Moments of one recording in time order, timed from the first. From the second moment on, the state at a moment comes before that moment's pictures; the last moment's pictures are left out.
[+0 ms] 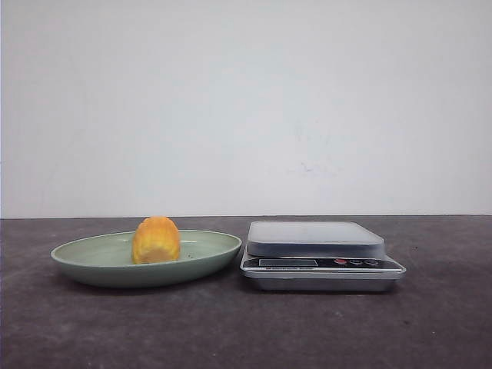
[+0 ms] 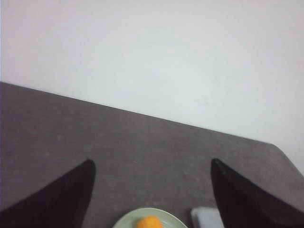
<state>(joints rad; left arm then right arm) -0.09 0.67 1.01 -0.48 0.17 -0.34 0.05 0.55 0.87 -0.46 -0.16 0.24</state>
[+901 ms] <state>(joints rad) -0.53 1.43 1.02 -0.41 -0.08 -0.32 0.09 0.68 0.95 -0.60 -0.22 0.21</state>
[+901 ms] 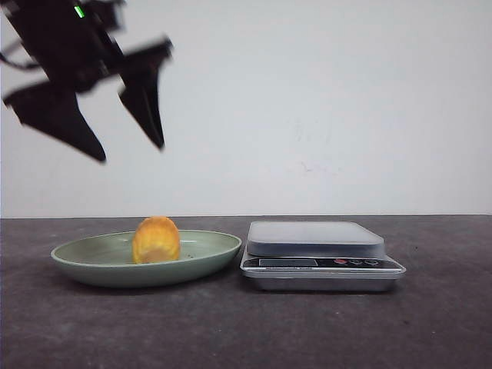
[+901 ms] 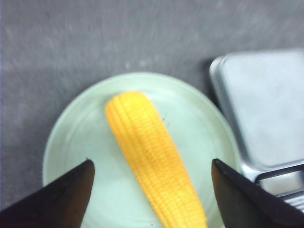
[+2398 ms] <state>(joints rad) -0.77 1.54 1.30 -0.44 -0.12 -0.41 0.10 0.68 0.95 -0.62 -0.22 0.18</state>
